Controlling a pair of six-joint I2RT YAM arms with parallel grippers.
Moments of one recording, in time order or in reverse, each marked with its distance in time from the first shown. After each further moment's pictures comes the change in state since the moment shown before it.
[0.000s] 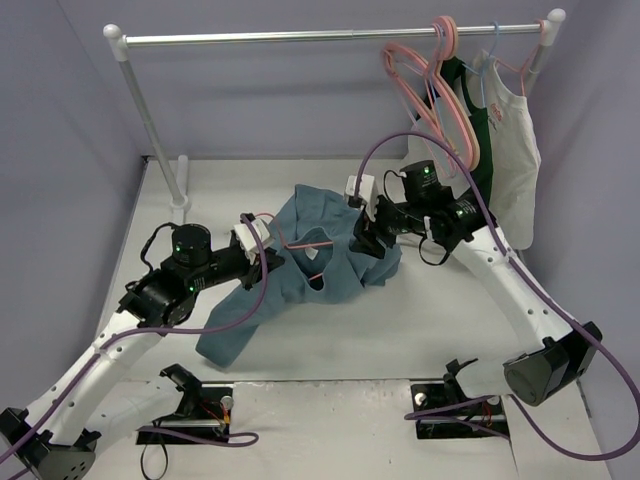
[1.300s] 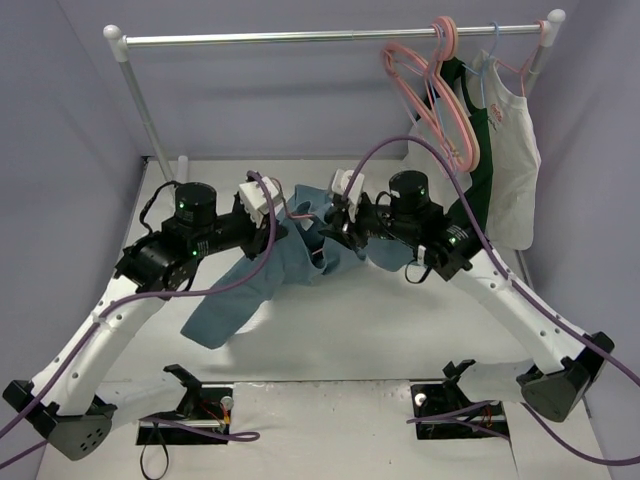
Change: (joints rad) left arm 0.001 0.235 0.403 -0.237 -0.049 -0.005; right arm 0.205 -0.065 -0.057 0.406 0.095 0.254
